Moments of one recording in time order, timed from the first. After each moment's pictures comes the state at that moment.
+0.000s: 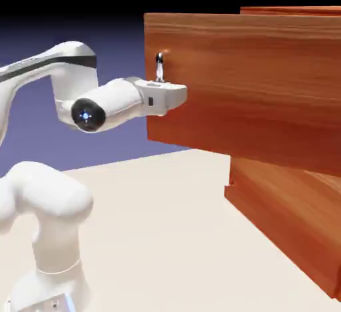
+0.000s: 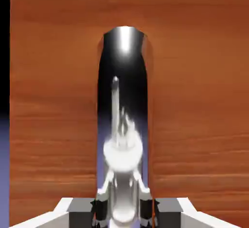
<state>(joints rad) 0.41 -1.50 -0.23 -3.02 1.21 2.80 -0.65</state>
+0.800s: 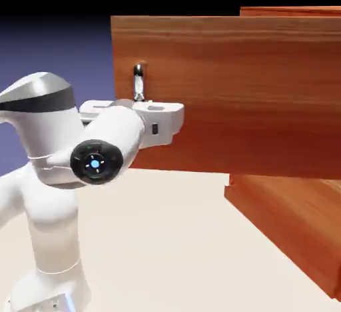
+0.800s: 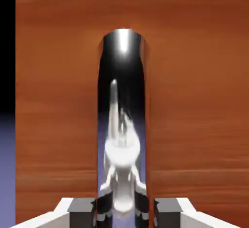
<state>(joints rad) 0.12 -1.58 -0.95 -2.70 0.52 1.76 -0.52</state>
